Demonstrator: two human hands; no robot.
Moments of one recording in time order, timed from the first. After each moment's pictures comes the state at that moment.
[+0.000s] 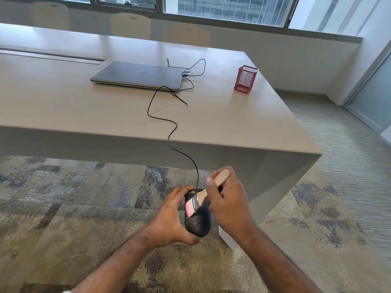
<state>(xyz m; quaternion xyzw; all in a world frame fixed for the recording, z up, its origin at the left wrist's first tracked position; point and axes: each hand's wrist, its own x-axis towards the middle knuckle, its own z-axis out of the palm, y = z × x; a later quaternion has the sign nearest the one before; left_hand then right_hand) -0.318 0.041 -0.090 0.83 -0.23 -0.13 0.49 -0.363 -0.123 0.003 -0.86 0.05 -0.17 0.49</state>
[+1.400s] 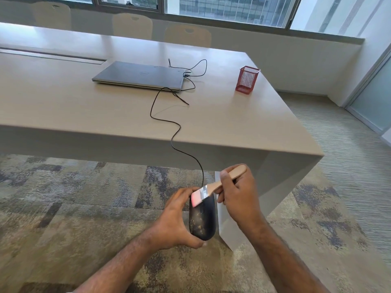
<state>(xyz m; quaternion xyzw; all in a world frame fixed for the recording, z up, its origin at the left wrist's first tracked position) -0.322 0.036 -0.090 0.83 -0.26 -0.10 0.49 -0.347 -0.141 -0.006 -0.78 0.11 -0.18 0.59</state>
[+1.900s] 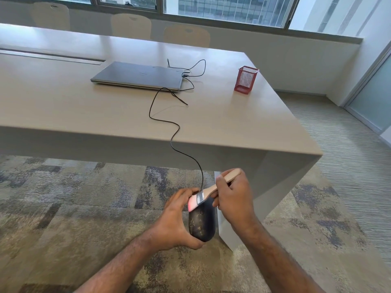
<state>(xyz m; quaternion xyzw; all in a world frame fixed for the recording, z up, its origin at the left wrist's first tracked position) -0.323 0.035 -0.089 0.84 -0.27 -0.11 0.46 -0.344 -0.135 -0.016 -0.78 0.16 -0.16 0.58</state>
